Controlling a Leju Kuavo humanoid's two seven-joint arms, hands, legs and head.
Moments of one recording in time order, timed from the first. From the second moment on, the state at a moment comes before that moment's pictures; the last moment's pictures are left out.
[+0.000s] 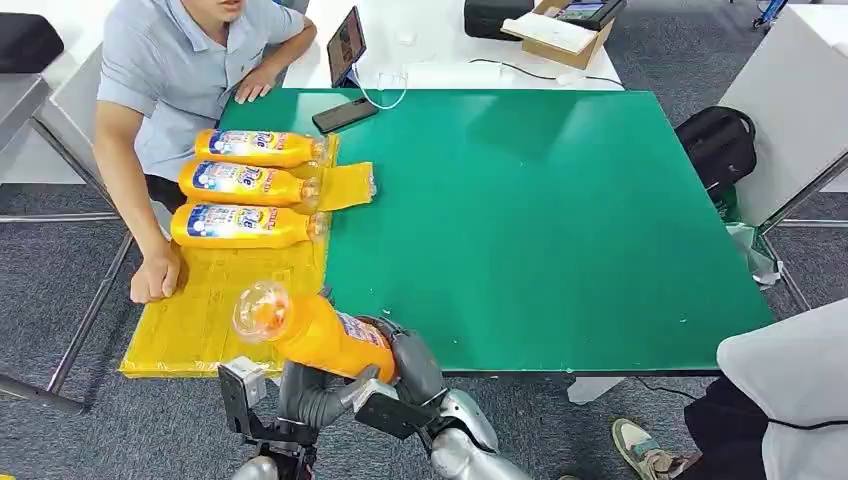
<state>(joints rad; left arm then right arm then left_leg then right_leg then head) 0.04 -0.10 -0.55 -1.42 0.20 0.19 -0.52 -0.27 0.21 0.58 -0.83 0.40 -0.38 -0.63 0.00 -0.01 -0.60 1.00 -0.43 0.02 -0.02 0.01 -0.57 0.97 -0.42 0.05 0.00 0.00</state>
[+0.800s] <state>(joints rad) 0.03 -0.10 -0.48 -1.44 0.29 0.28 -0.46 -0.25 0.23 0.65 -0.79 0.36 -0.47 -0.64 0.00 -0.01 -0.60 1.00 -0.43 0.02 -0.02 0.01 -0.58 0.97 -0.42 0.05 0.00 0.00</state>
